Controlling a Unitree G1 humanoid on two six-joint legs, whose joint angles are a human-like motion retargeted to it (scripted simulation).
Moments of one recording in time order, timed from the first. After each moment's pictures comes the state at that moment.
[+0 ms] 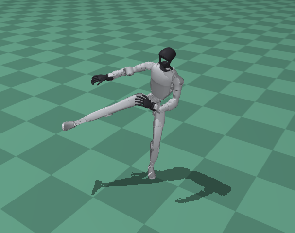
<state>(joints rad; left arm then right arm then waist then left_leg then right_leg) -0.43 0.29 -0.32 0.28 0.46 -0.70 0.04 -0.64 -0.90 -0.10 1.57 -1.01 -0.30 -0.49 -0.49 0.51 0.25 -0.83 0.50 -0.28 0.55 -0.30 0.21 -0.86 -0.61 -0.08 0.13 0.31 -0.26</state>
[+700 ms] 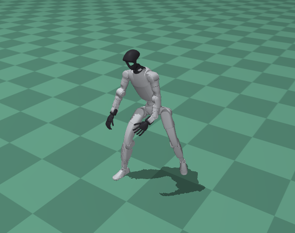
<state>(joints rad) -0.35 0.09 -0.11 1.15 0.51 -0.70 0.16 -0.56 -0.45 -0.07 1.45 -1.17 -0.36 -0.30 -0.40 0.12 0.10 -0.31 0.22 0.21 0.44 -0.21 -0.26 -0.77 -0.48 -0.19 0.42 0.08 0.08</state>
